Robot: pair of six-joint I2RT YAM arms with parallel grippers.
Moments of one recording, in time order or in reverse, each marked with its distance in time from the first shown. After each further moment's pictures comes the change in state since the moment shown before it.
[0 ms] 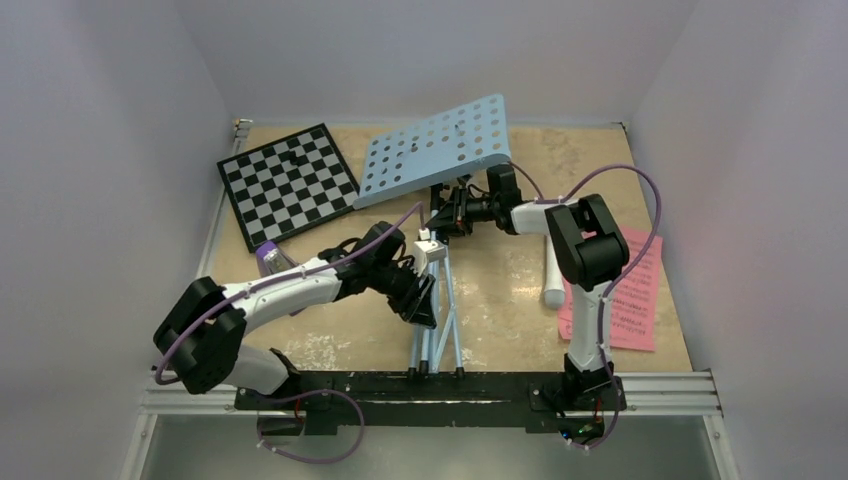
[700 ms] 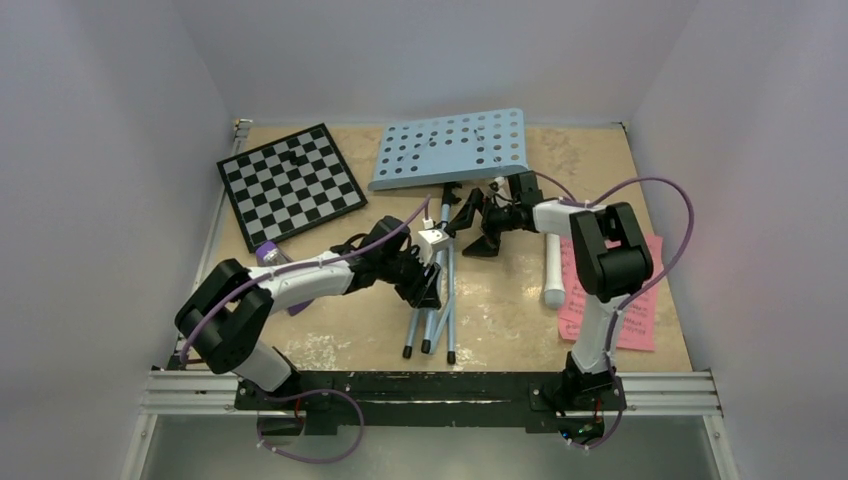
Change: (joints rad) left arm 0.030 0.147 0.002 0.198 -0.128 0.057; right arm -0.084 -0.067 -0.034 -0.389 0.160 -0.106
